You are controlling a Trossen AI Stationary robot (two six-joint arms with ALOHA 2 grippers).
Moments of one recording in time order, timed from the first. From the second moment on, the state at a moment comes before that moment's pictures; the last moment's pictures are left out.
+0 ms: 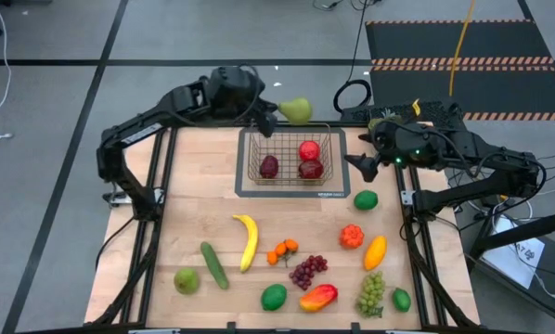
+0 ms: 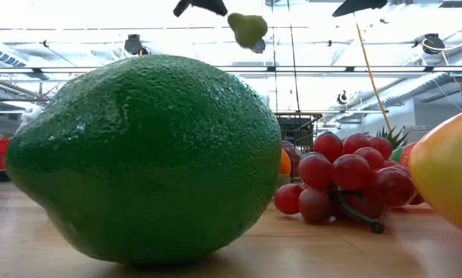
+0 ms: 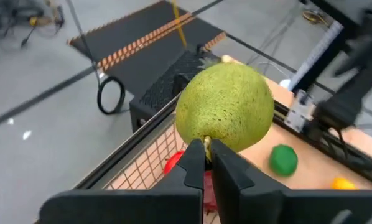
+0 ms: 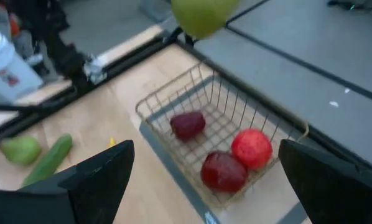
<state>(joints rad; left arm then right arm) 0.35 1.66 1.97 -0.83 -0.14 -0.31 -0.06 0.99 1.31 -0.90 0.38 0.49</state>
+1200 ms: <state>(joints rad) 0.51 2.05 1.97 -1.07 0.16 -0.20 -0.09 1.00 1.31 -0.82 0.50 0.62</state>
